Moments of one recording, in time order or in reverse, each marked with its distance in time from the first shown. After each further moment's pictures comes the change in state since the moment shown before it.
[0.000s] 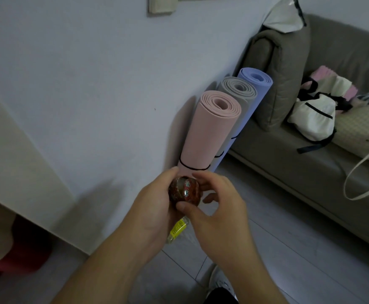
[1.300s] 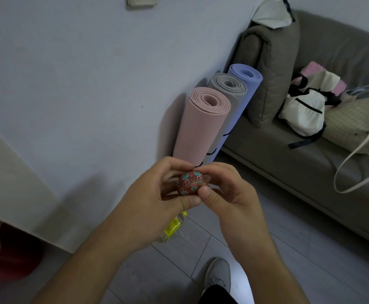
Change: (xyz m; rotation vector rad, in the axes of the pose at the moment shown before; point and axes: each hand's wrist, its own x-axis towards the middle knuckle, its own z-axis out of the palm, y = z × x) left_hand -0.015 0.012 -0.006 0.810 -0.201 0.443; right_hand 0.010 0.024 -0.032 0.494 -0.071 -0.079
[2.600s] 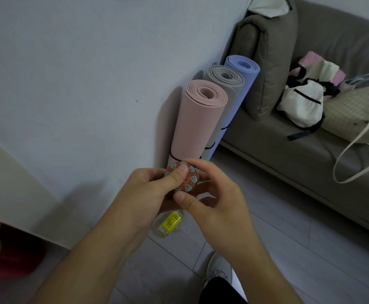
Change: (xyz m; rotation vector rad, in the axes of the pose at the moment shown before) left_hand 0.009 -0.009 0.009 -0.433 0.080 -0.294; right_hand -0.011 -0.009 0.016 -0.133 -0.025 0.092
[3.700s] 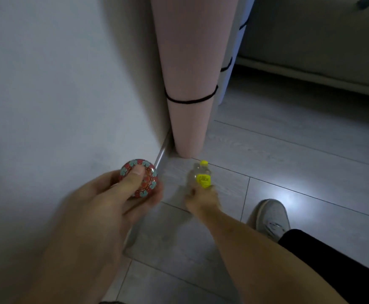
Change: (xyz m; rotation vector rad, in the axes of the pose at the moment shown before) left_hand 0.077 -0.084 -0.083 -0.030 0.420 -0.171; right_hand 0.059 0.407 0.141 -0.647 -0.132 0.880
